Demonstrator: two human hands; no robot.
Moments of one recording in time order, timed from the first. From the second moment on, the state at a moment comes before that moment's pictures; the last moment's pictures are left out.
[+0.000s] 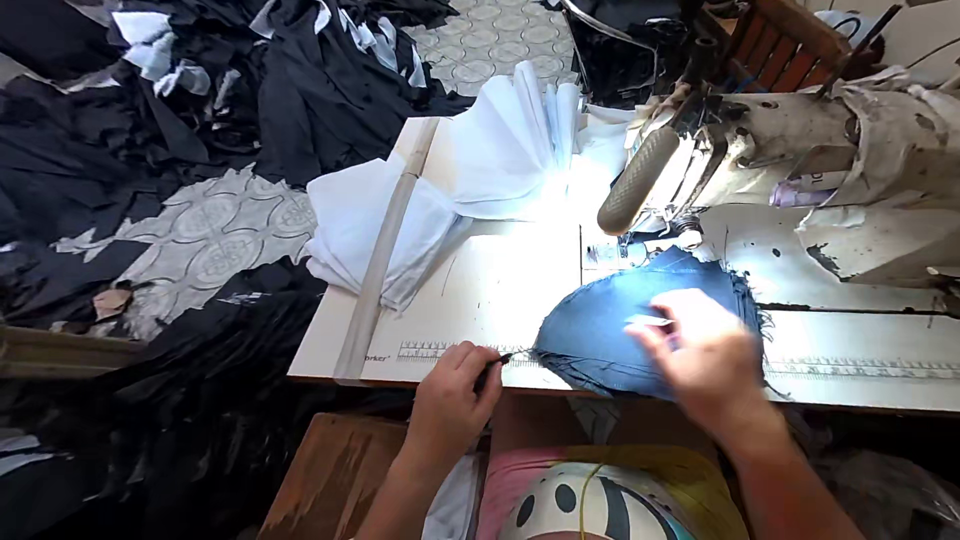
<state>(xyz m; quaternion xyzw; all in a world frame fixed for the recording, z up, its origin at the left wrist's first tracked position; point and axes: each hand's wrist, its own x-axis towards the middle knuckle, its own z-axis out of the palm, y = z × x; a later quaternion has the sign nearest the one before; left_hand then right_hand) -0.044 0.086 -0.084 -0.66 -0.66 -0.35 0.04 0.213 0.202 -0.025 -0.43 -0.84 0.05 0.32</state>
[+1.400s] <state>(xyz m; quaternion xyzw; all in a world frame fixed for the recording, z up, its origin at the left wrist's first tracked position) -0.039 0.076 -0.073 -0.67 -0.68 -0.30 -0.04 0.201 0.200 -0.017 -0.40 -0.85 0.07 0.33</state>
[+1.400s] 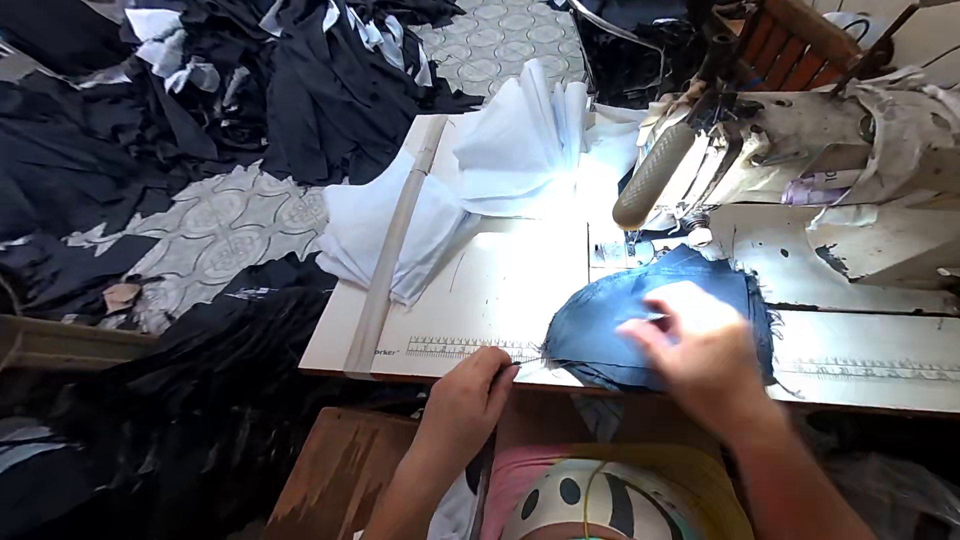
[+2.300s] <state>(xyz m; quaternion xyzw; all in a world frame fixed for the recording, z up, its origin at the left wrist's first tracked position) -0.062 0.007 -0.093 -0.61 -0.58 -0.47 -0.27 0.238 0.202 0.030 -0.29 -0.65 0.47 0.52</state>
